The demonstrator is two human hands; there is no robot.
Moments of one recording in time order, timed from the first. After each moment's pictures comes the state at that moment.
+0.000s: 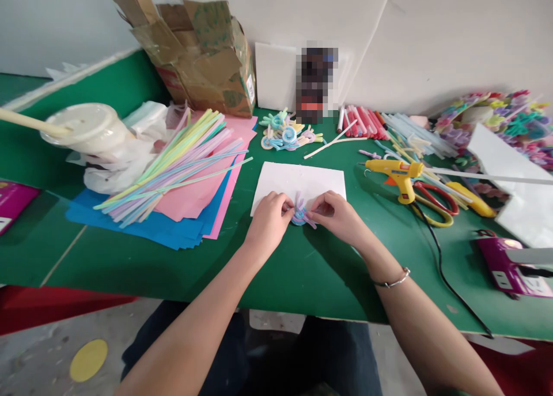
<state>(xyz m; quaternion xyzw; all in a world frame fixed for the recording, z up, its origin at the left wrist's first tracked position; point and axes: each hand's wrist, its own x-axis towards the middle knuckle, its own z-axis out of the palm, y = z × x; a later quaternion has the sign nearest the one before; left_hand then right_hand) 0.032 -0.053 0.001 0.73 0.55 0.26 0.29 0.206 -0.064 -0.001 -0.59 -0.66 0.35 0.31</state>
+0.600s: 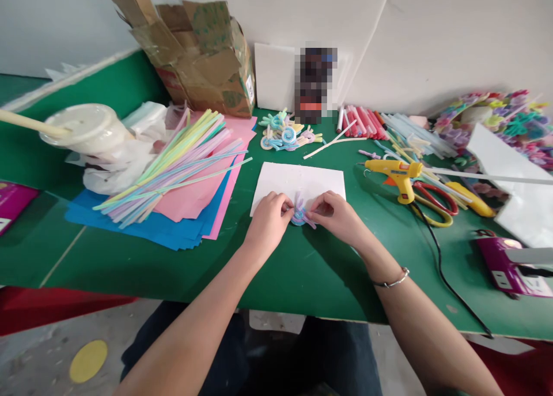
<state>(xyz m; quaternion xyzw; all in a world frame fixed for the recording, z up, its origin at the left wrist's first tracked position) 0.031 -0.053 0.001 0.74 0.55 0.25 0.29 0.205 -0.063 0.000 -0.59 -0.65 0.35 0.32</state>
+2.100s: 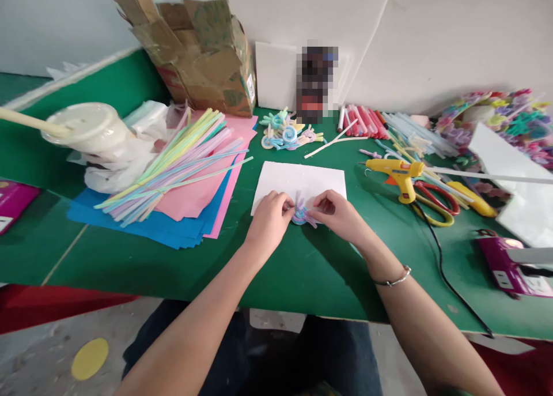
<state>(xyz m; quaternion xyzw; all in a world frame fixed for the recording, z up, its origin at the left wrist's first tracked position) 0.031 -0.054 0.000 0.74 0.55 0.26 0.30 0.206 -0.062 -0.001 -0.60 -0.63 0.37 0.32</state>
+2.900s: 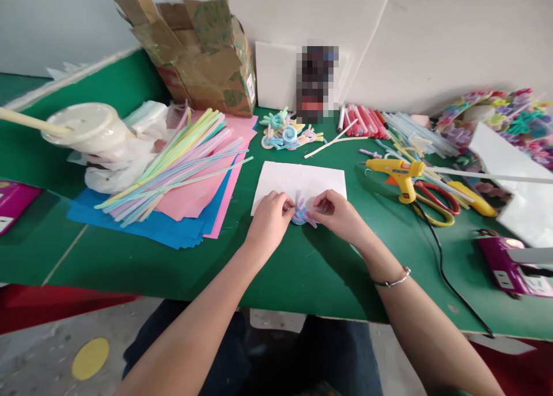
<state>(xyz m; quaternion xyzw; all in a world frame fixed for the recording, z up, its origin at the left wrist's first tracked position) 0.032 -0.053 0.001 0.74 0.55 0.26 0.28 0.204 -0.062 -0.002 -0.61 -0.63 0.35 0.32</state>
